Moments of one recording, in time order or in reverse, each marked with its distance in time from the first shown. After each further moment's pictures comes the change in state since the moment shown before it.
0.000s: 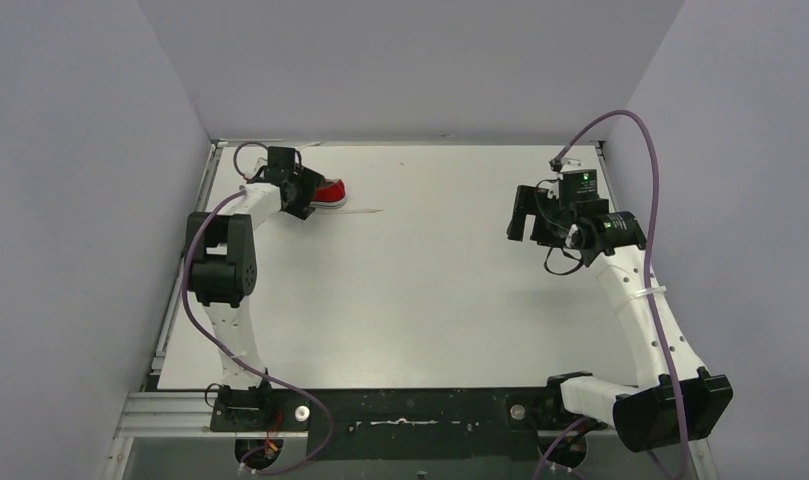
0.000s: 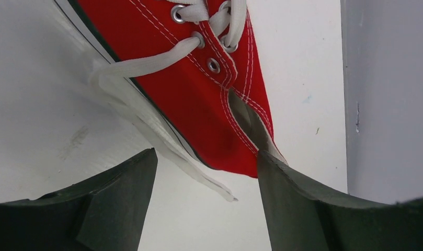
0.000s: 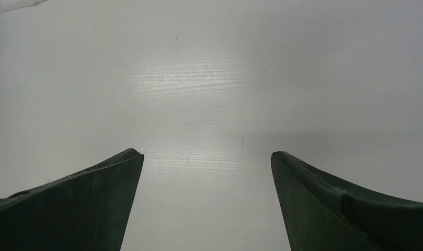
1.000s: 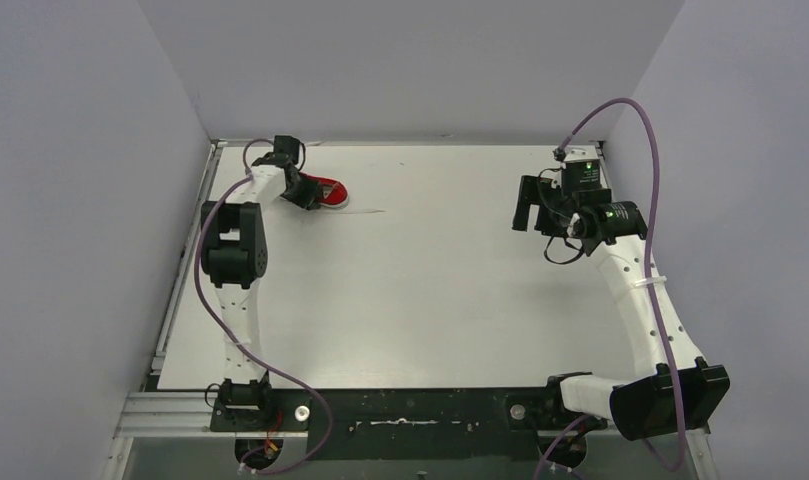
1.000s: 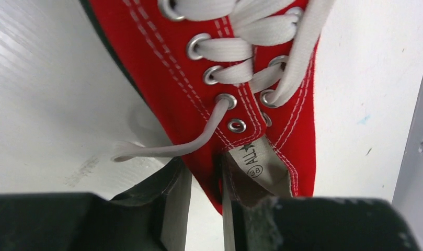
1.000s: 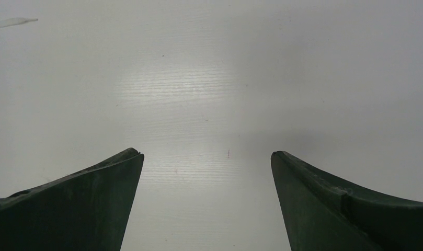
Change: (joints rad) left arm 0.005 0.261 0.379 -0.369 0.018 0.039; right arm -0.019 0.051 0.080 -0.013 0.045 -0.039
